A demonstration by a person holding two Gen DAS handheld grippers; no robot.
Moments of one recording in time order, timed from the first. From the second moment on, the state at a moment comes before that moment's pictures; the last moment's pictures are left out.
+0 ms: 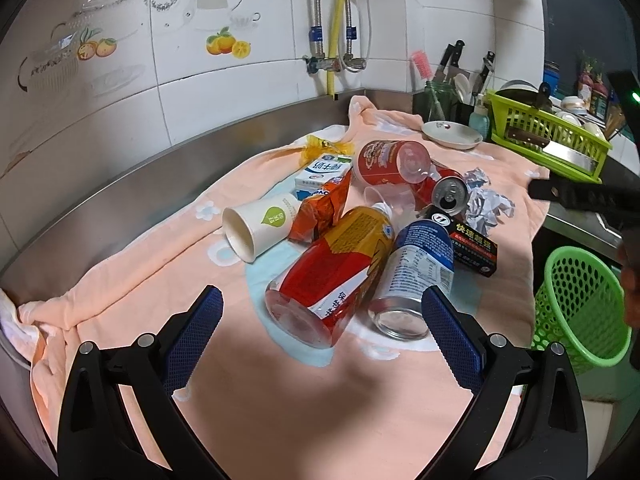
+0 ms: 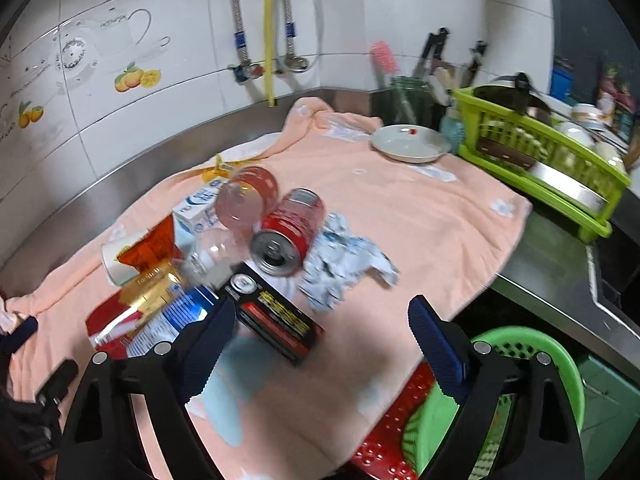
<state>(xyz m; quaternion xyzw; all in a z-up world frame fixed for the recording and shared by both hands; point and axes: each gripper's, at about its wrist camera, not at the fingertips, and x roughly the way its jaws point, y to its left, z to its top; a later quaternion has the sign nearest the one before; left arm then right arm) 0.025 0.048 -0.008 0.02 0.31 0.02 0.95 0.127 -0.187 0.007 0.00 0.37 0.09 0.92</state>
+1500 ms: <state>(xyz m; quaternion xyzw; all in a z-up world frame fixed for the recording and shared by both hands) 0.063 0.061 -0.013 0.02 0.33 -0.03 0.94 0.347 -0.051 -0.039 -0.10 0.52 0.14 0.84</state>
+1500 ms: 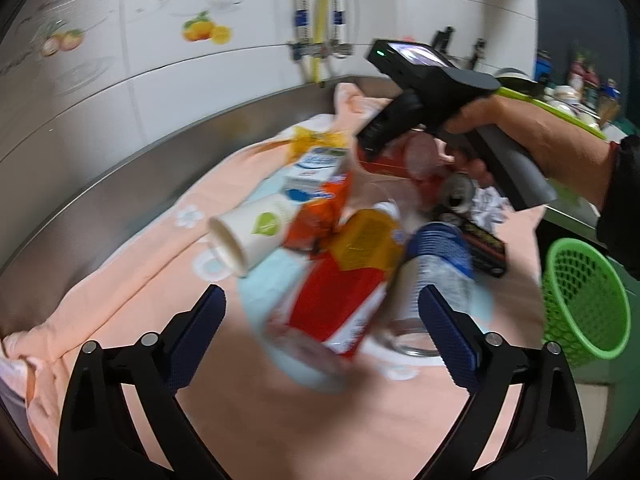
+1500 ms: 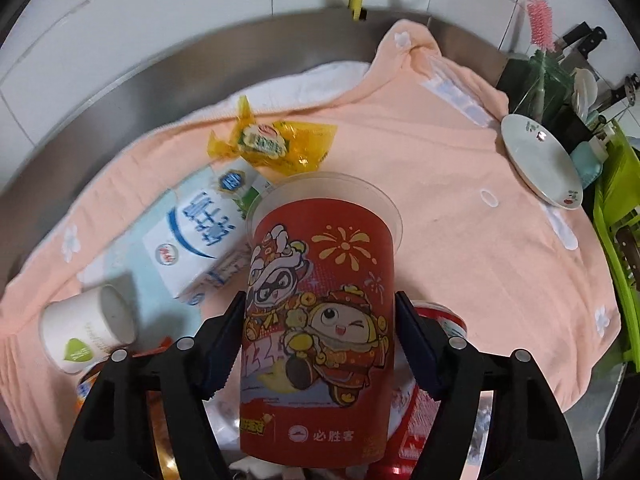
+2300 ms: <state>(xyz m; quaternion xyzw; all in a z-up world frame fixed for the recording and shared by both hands) 0.107 -0.033 -0.044 0.12 0.37 -0.11 0.91 0.162 -0.242 0.051 0.03 0.40 0.13 0.91</state>
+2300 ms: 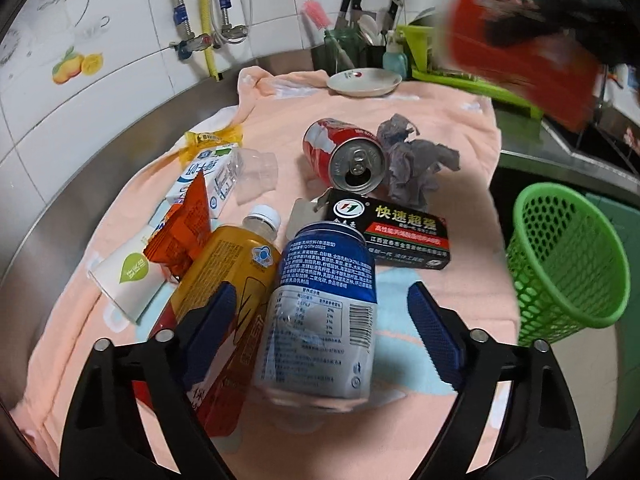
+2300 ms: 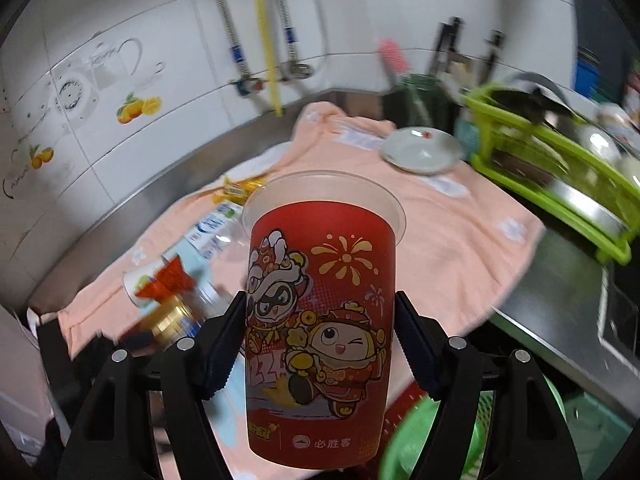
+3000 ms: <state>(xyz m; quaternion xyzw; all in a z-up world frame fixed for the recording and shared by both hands) 0.124 -0.039 -0.064 0.14 0.40 -0.10 0.90 0.085 -0.387 -0.130 0.07 0.51 -0.05 0.85</state>
